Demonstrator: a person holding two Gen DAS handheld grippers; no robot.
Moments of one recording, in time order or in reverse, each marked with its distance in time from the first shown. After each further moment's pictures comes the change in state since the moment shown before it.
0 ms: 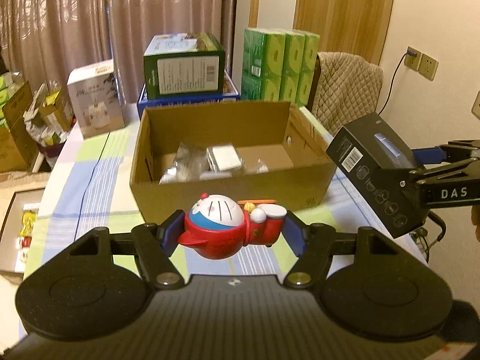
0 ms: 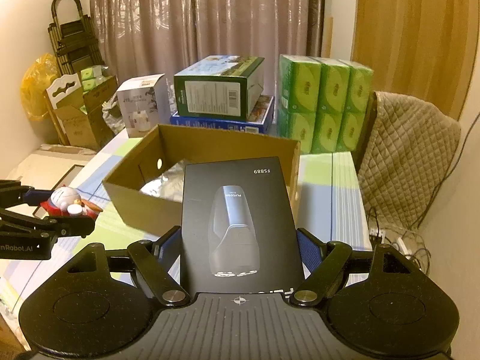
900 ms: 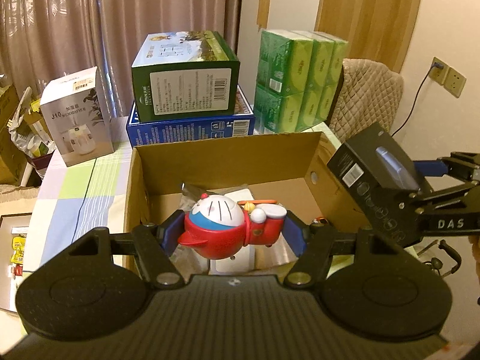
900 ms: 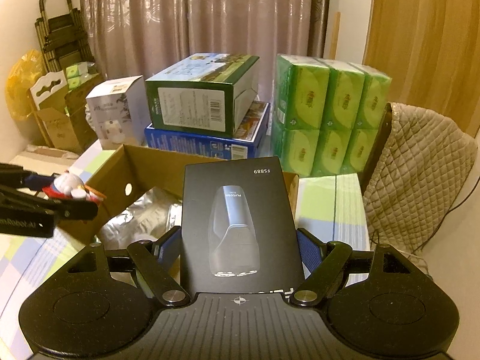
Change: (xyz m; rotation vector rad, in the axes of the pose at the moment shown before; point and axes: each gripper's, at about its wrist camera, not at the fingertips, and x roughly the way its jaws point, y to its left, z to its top) left arm 0.111 0.037 0.097 -0.017 0.052 -0.007; right arm 0.105 -0.037 0.068 -0.014 0.022 -0.013
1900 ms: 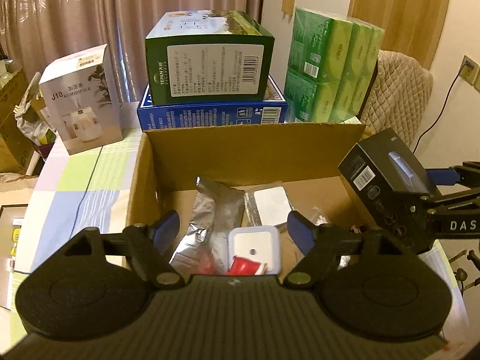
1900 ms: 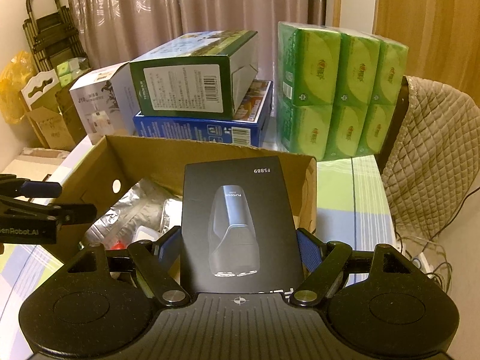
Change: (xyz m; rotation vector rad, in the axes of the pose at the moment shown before) left arm 0.064 0.027 -0.004 -0.035 0.024 0.064; right arm 0.064 -0.007 -0.002 0.052 0.047 0.018
